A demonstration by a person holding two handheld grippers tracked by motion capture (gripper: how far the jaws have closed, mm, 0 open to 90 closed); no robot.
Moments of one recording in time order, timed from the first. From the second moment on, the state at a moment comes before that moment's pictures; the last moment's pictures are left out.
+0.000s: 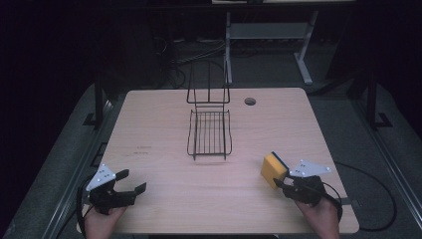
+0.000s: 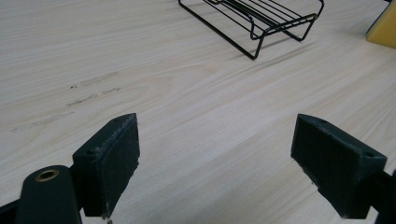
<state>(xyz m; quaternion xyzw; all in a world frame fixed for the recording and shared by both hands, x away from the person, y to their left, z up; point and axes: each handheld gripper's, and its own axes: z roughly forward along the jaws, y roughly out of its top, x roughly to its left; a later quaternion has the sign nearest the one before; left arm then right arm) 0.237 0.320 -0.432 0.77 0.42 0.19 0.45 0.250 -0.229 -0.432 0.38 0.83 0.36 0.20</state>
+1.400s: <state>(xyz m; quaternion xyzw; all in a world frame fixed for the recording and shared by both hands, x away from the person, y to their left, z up) 0.237 0.321 -0.431 0.77 0.42 0.19 0.45 0.280 -0.194 -0.383 0.29 0.86 0.37 0.18</state>
